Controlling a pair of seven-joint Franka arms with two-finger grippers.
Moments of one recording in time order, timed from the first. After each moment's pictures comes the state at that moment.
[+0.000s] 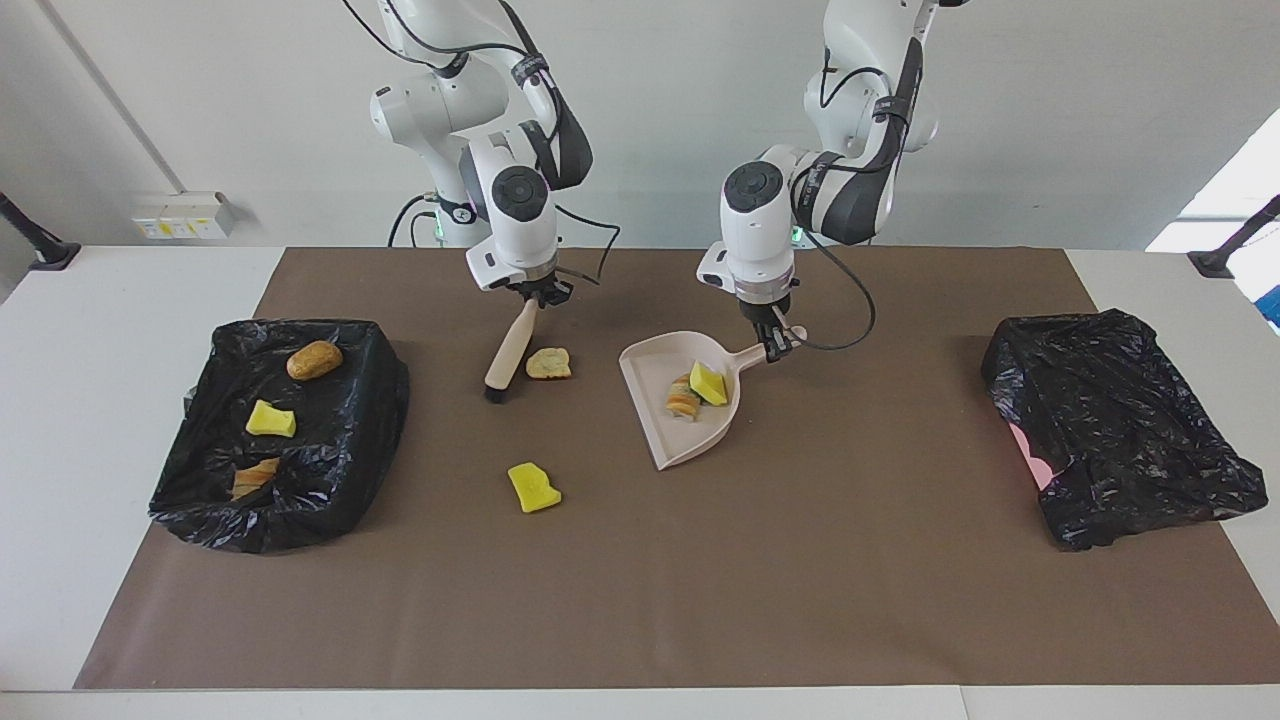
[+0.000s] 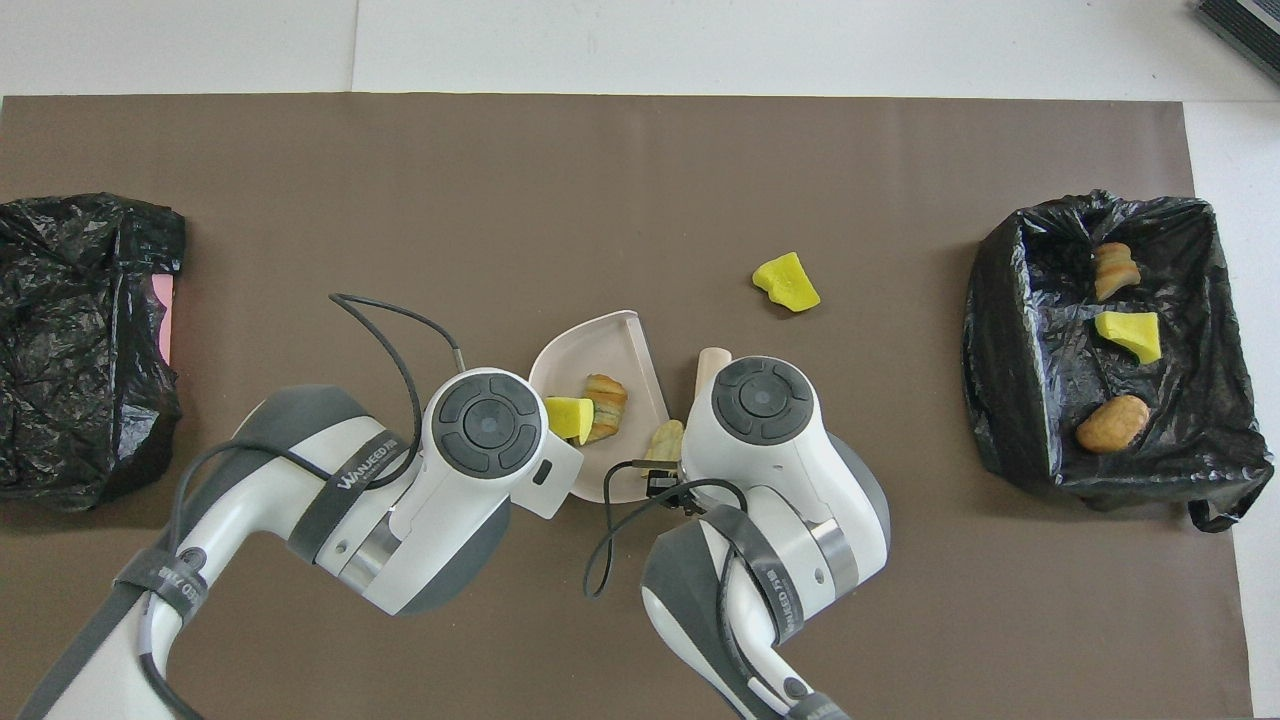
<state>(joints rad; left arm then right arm) -0.64 0.09 0.03 -2.09 0.21 2.05 0.65 0.55 0.19 0.05 -2.01 0.19 2.00 0.53</state>
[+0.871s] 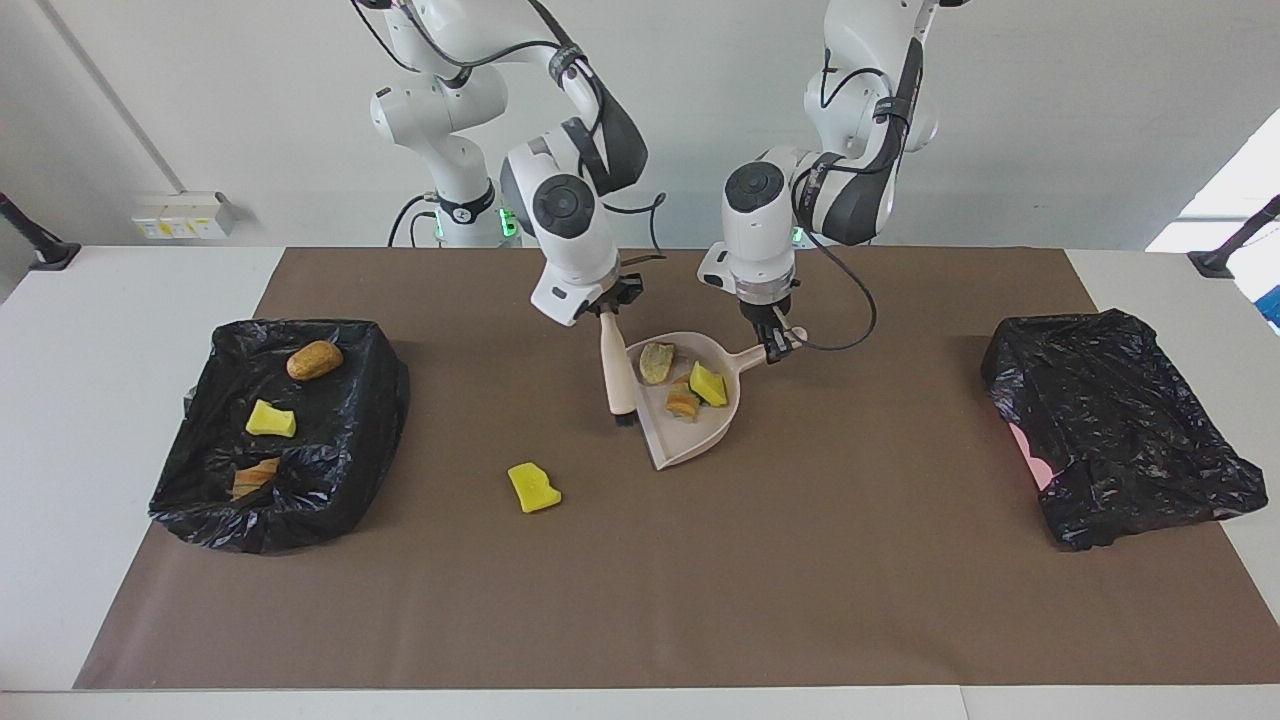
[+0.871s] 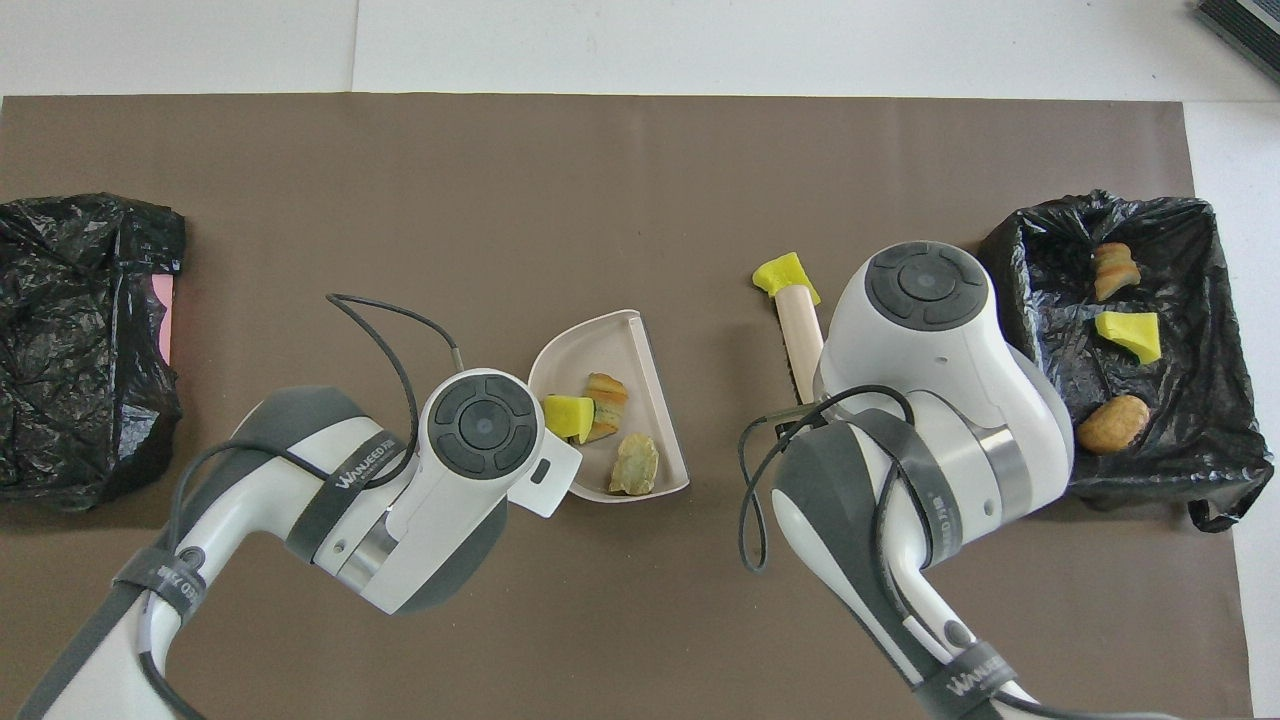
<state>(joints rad) -0.64 0.09 0.04 -2.10 0.21 2.07 0.65 0.34 0.12 0.03 -1.90 -0.04 1.74 0.22</state>
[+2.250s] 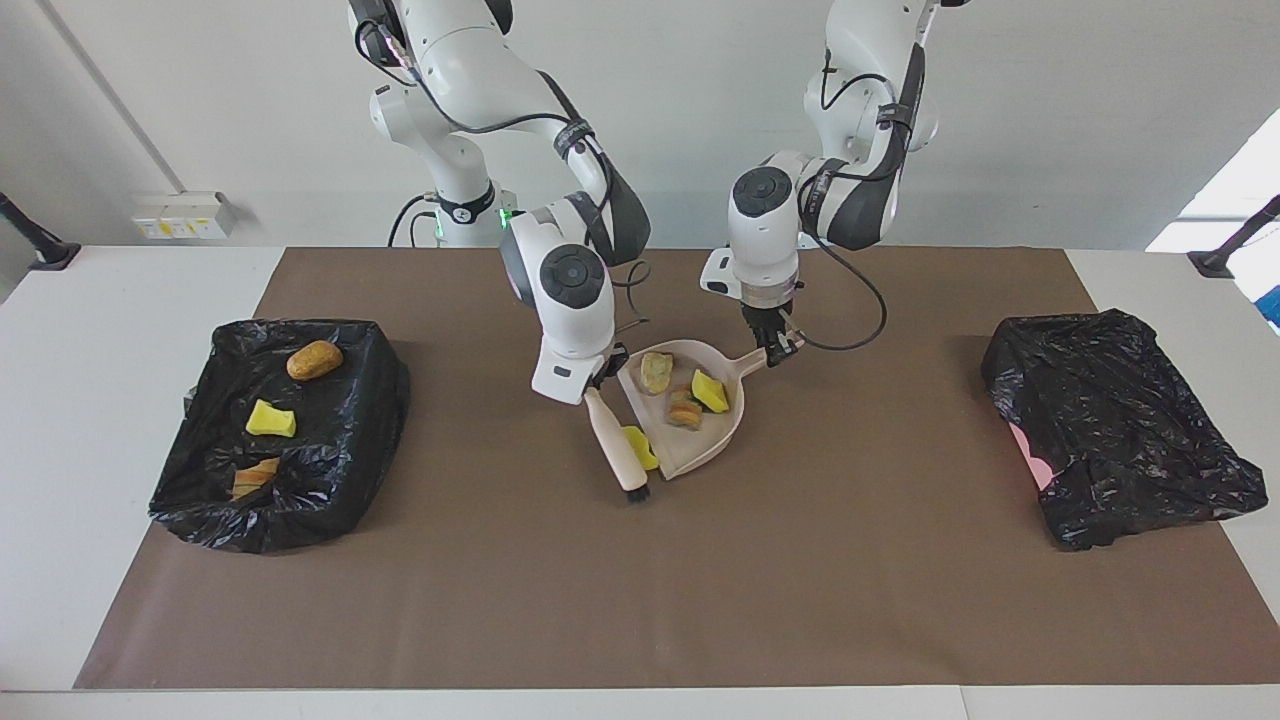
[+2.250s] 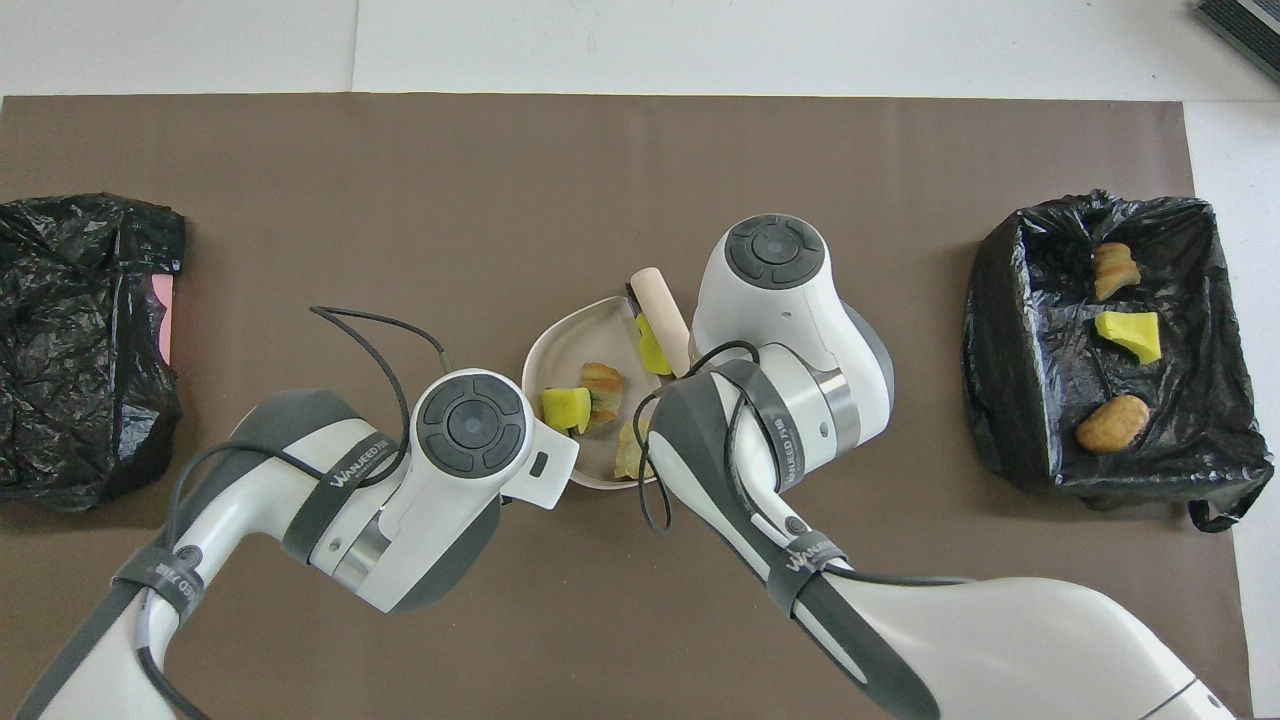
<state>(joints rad) -0.63 0.09 0.04 -2.12 0.19 2.10 0.56 0.42 0.41 0.08 -1.69 0.12 1.88 0.01</state>
